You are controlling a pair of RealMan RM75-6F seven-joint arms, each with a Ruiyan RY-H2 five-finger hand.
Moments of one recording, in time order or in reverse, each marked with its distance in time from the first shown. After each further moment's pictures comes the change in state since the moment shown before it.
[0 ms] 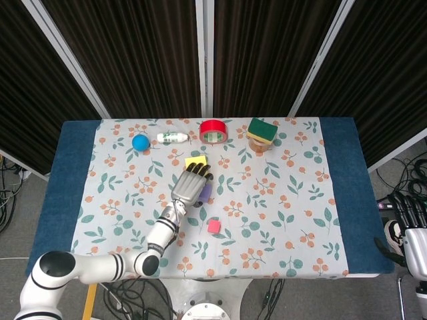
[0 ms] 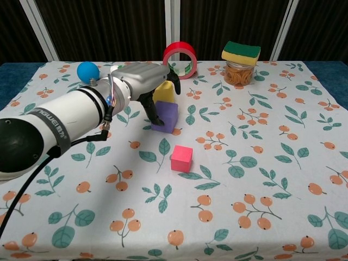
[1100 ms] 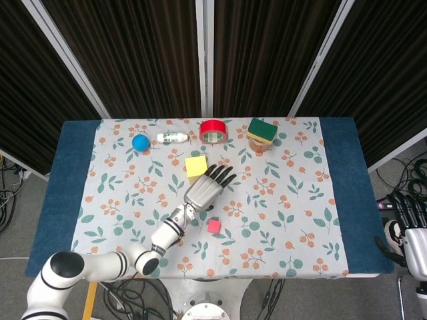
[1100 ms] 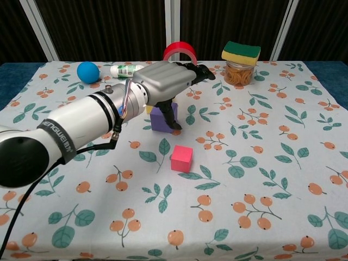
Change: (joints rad) left arm -0.035 -0.055 0.052 0.159 0.317 -0.045 -0.157; right arm -0.001 0.009 0.001 -0.008 -0.005 0.001 -0.003
